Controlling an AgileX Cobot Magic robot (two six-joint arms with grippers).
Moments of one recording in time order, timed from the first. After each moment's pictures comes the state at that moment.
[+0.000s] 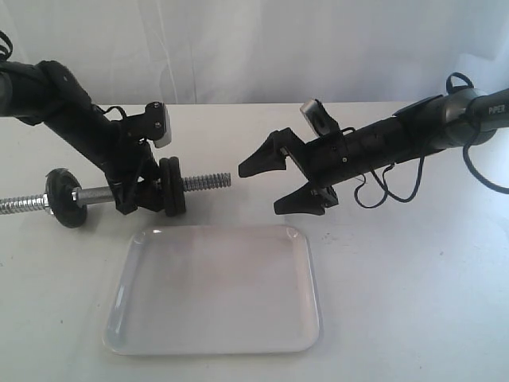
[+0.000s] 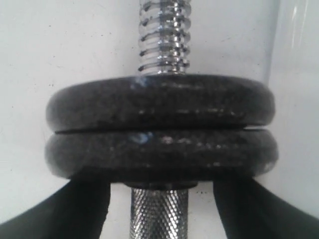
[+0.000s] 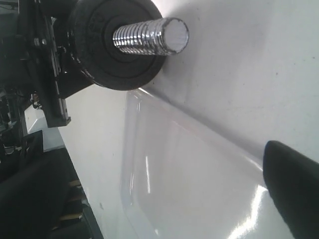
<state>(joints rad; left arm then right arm) -0.24 2.11 -1.55 -0.59 0.84 1.57 0.17 2.24 -1.47 1.29 1.11 -0.77</state>
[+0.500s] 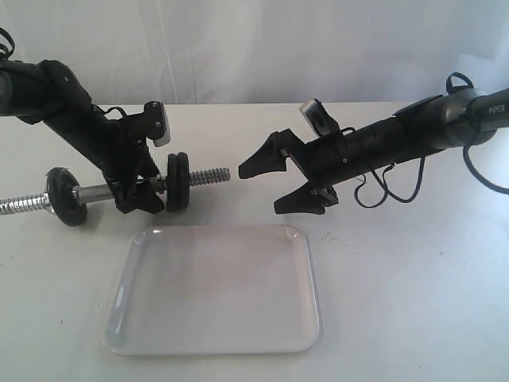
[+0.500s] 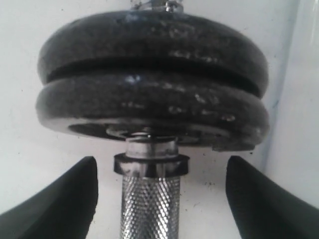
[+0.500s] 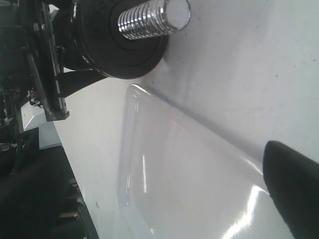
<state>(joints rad) -0.24 2.11 -1.55 -0.54 0.81 1.49 0.17 2.24 -1.47 1.28 1.11 -0.79</state>
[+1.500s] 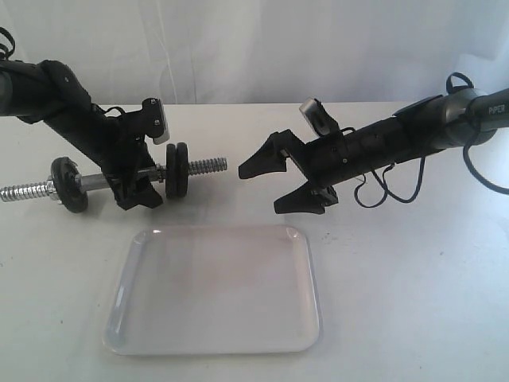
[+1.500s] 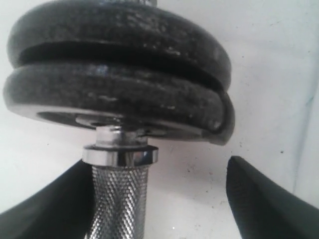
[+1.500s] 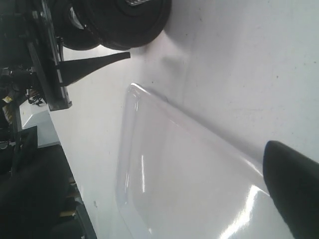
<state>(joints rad) -0.24 2.11 -1.55 -0.51 0.76 1.47 0.17 2.24 -1.47 1.28 1.11 -0.80</state>
